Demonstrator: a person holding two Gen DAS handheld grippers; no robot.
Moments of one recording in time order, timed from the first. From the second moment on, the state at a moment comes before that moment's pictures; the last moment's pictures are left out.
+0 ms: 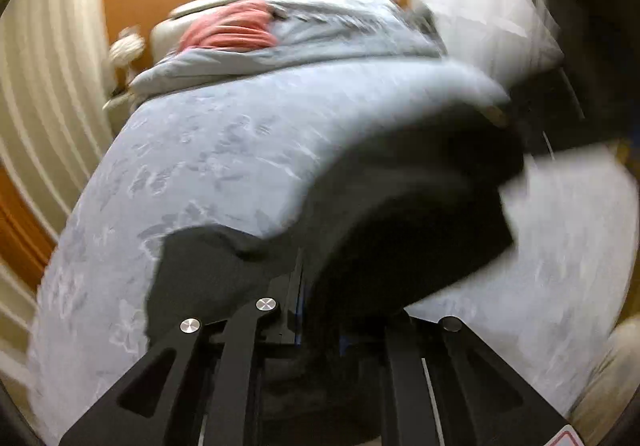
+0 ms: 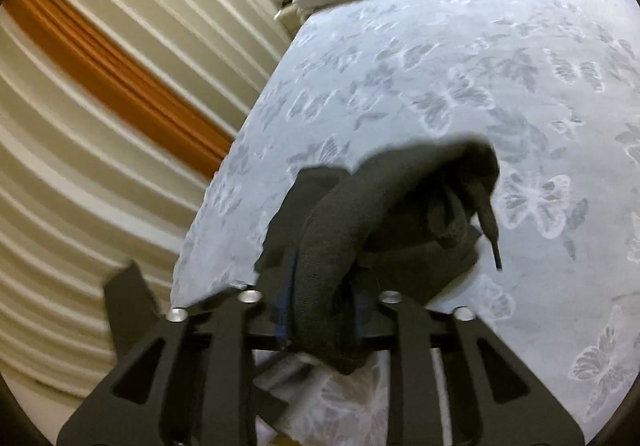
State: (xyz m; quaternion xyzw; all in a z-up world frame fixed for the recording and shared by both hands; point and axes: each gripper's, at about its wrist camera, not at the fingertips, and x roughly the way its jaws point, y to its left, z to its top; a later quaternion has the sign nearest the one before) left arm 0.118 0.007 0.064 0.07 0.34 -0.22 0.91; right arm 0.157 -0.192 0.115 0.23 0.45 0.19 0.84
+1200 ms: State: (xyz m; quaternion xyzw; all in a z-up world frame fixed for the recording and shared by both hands) left arm 0.100 0.308 0.083 -0.20 0.38 0.01 0.90; right arm 0.049 -0.390 0.061 0.21 0.36 -0.13 0.90
